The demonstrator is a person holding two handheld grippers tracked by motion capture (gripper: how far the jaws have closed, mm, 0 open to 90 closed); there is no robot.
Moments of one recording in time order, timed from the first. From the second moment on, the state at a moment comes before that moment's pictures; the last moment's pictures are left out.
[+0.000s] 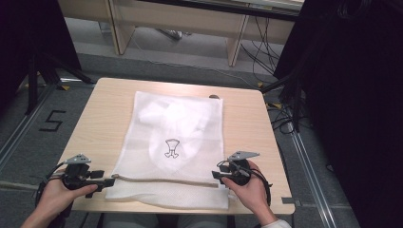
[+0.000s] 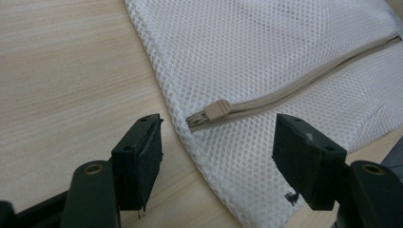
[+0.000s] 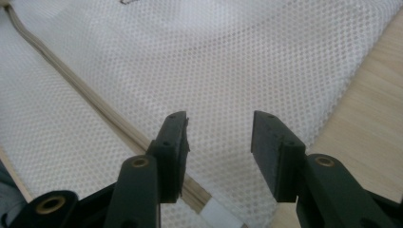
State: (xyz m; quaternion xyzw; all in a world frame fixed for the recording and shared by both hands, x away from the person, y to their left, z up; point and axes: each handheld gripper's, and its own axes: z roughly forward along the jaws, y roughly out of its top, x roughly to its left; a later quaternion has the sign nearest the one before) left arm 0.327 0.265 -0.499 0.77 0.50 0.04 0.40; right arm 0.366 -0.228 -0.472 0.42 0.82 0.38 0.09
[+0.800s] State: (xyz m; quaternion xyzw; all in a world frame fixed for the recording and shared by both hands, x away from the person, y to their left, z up) left arm 0.325 0.264 -0.499 0.77 0.49 0.04 0.40; right arm 0.369 -0.167 -0.461 0.33 0.85 0.41 0.08
